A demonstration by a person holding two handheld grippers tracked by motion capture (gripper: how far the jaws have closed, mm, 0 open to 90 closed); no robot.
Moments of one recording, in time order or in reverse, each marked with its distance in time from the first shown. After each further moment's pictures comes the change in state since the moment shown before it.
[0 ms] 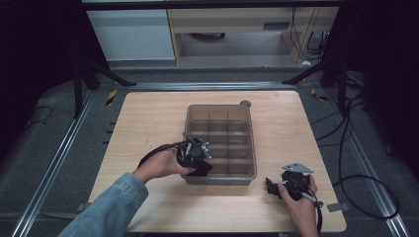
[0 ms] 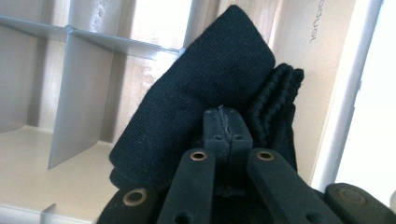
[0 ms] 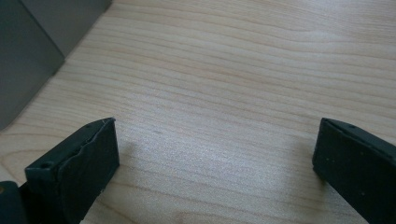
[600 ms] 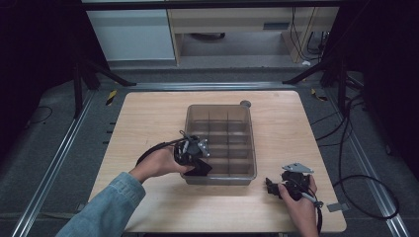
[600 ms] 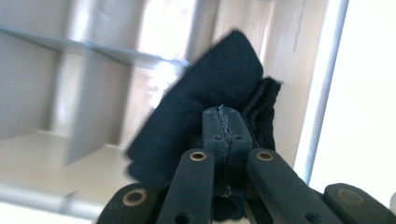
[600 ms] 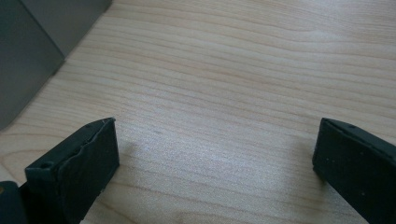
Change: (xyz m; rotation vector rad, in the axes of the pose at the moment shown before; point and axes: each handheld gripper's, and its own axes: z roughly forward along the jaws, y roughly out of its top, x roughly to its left) left arm 0.000 -0.003 -0.021 -0.074 0.011 -0.003; right arm 0.000 0.000 0.000 0.000 0.000 0.000
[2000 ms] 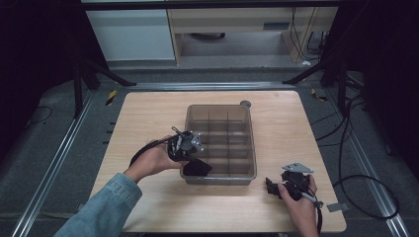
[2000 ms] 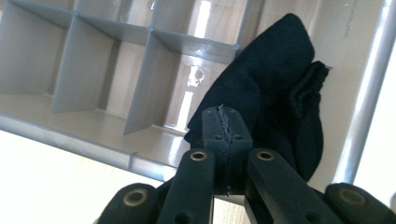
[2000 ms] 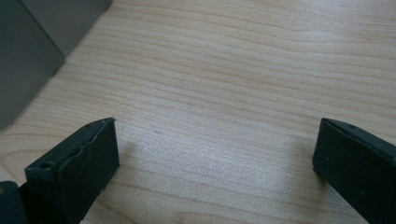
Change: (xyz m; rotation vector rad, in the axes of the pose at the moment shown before) left arm 0.006 -0.012 -0.008 -0.012 0.110 -0.012; right arm 0.000 0.000 0.000 0.000 0.000 0.000
